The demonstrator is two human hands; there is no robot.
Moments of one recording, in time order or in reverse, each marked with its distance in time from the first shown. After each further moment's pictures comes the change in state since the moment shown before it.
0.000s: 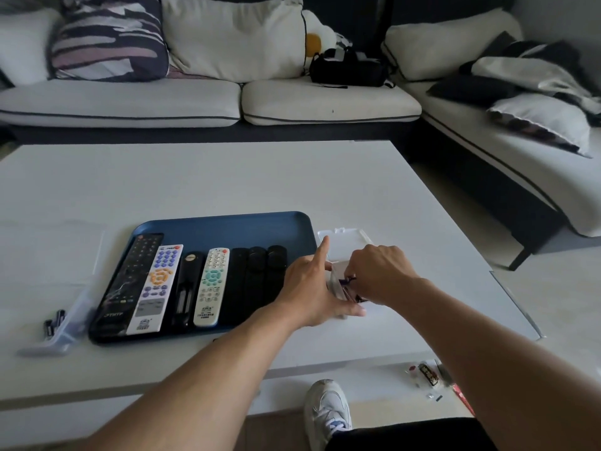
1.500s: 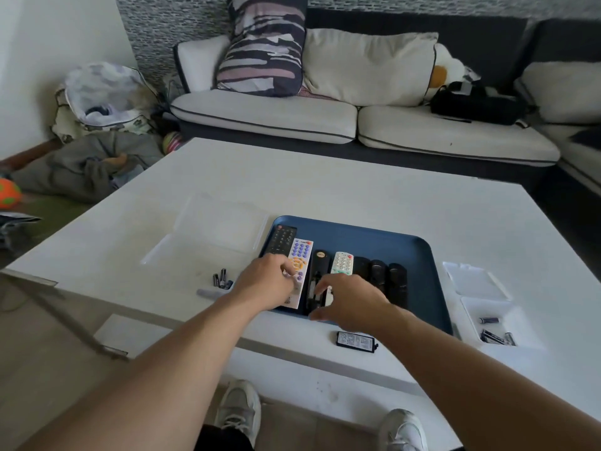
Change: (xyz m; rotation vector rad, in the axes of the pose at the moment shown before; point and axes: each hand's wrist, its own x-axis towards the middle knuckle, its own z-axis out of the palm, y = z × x) left_hand -0.110 -0.166 -0.157 0.116 0.373 -0.423; right_hand 0.005 -0.222 -0.050 0.484 -0.196 -0.242
